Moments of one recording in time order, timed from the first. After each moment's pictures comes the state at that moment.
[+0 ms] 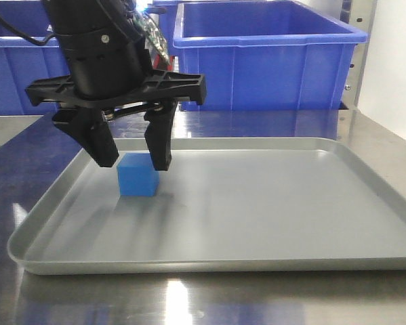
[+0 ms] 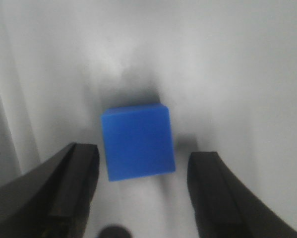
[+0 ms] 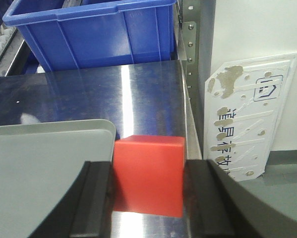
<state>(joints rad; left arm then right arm) -0.71 1.76 -1.33 0.06 0.89 -0.51 0.08 0.41 -0.42 -0.02 0.38 0.19</state>
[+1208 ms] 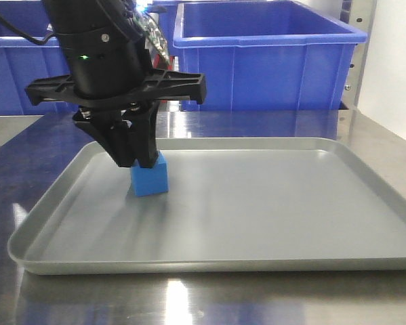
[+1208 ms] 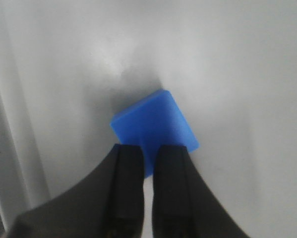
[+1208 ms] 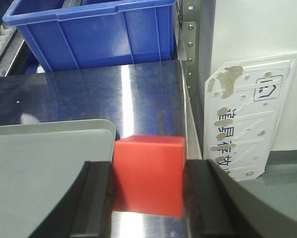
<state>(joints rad) -0.71 1.76 -1.33 0.06 0.89 -0.51 0.08 0.41 -0.42 -0.02 0.38 0.19</state>
